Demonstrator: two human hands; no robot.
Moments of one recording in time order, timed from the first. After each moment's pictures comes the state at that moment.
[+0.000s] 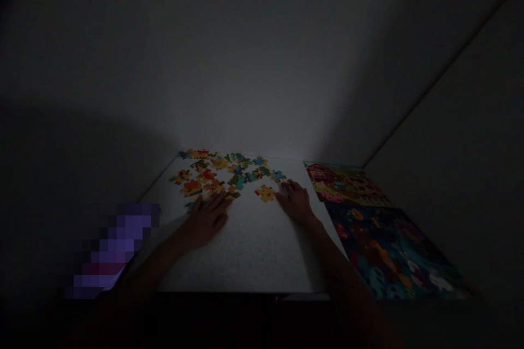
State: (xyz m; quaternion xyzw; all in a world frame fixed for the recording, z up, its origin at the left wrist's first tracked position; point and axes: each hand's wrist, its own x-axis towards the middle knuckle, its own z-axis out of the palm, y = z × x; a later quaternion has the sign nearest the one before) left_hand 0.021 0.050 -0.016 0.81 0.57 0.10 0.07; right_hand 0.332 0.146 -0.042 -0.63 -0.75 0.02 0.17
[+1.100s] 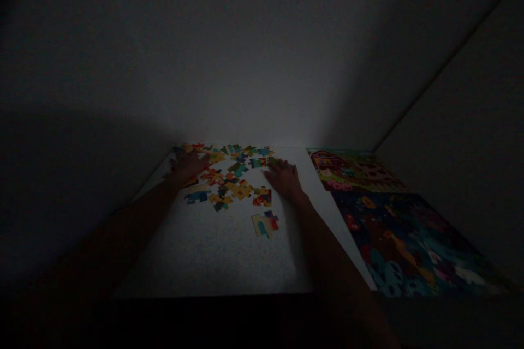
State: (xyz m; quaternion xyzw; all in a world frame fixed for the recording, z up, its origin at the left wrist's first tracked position) left_hand -0.034 0.219 0.000 0.55 0.83 0.12 0.05; right_hand 0.289 0.187 -0.026 -0.63 -0.76 0.06 0.11
